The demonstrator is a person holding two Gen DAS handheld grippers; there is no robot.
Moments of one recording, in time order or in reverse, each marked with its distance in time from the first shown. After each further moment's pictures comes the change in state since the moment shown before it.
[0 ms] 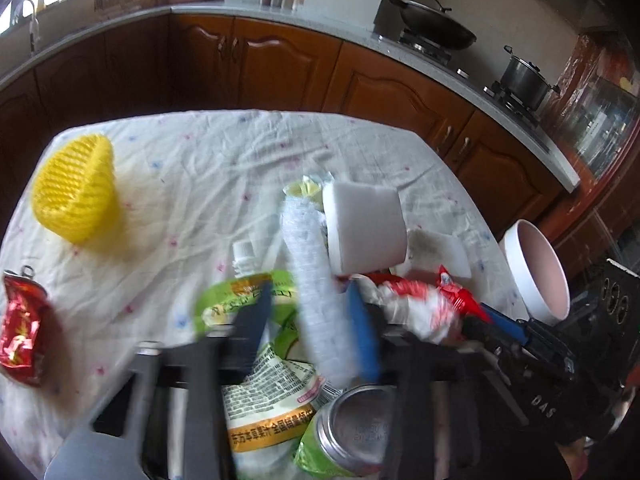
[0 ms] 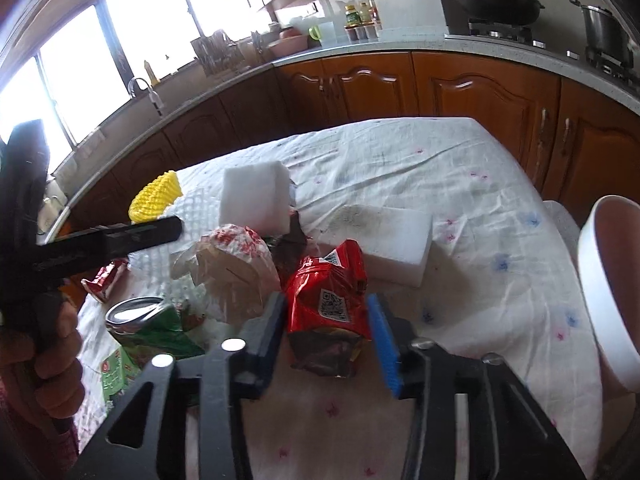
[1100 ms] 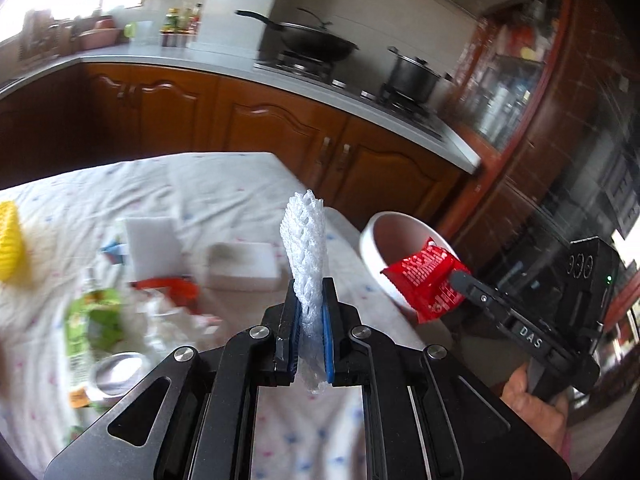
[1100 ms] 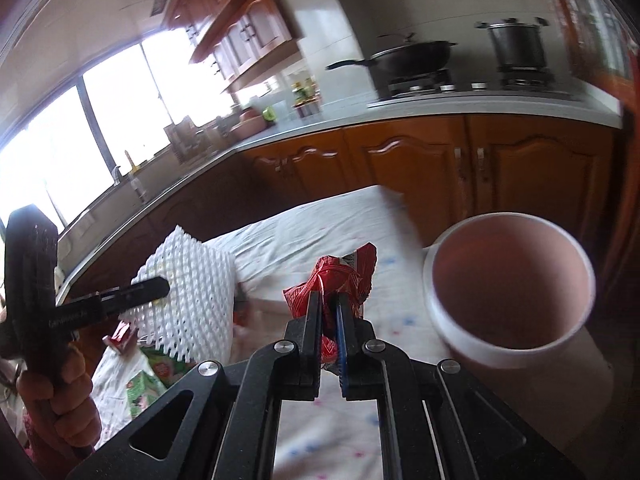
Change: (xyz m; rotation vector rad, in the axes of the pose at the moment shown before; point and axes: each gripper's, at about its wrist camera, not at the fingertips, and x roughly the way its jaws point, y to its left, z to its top) left arm -0.052 -0.142 -0.014 0.179 -0.102 -0.259; right arm -0.143 -0.087 -0.015 0.157 -0.261 -0.090
